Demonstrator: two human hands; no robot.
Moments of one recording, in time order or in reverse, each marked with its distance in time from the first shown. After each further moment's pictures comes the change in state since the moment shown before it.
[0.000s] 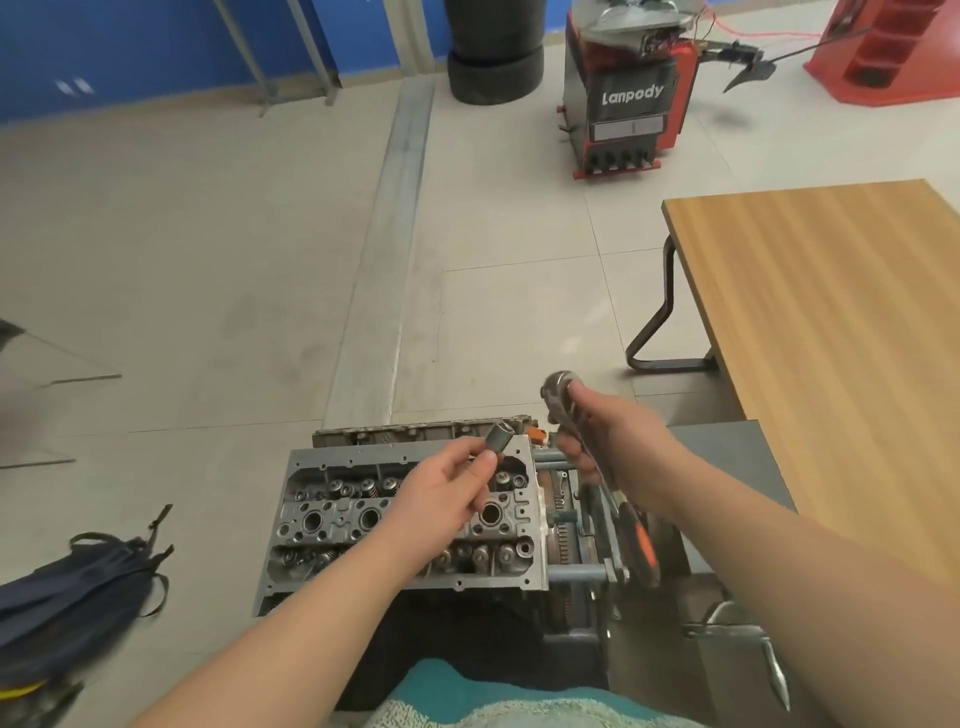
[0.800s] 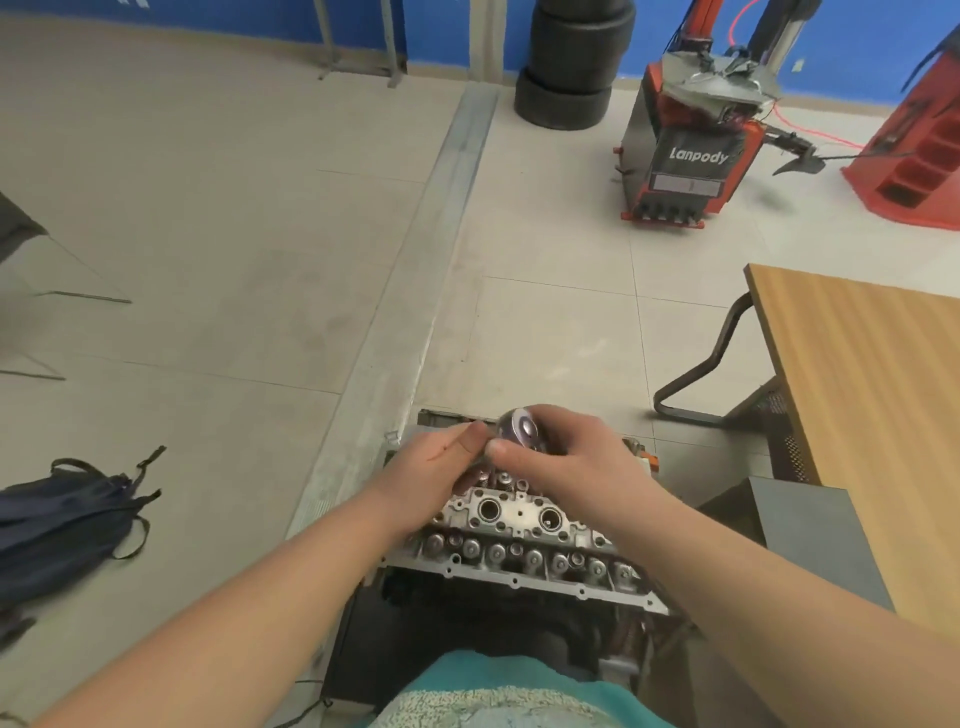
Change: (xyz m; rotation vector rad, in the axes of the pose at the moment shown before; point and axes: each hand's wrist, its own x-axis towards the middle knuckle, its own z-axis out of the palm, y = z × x) left_hand -0.037 -0.050 -0.190 0.020 -0.063 0.217; right_hand 0.006 -0.007 0.254 -0.692 0.019 -0.249
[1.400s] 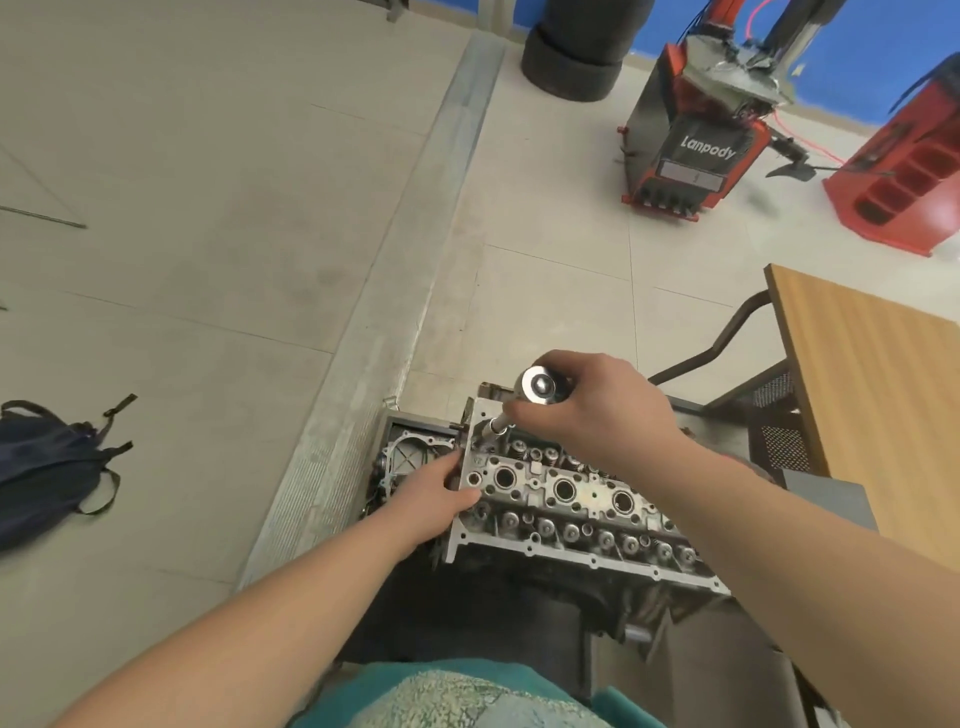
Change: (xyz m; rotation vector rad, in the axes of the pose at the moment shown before) left_hand -0.024 -0.151 -0.057 0.024 0.030 -0.429; right_hand 0.071 -0.051 0.097 -0.783 0.263 0.048
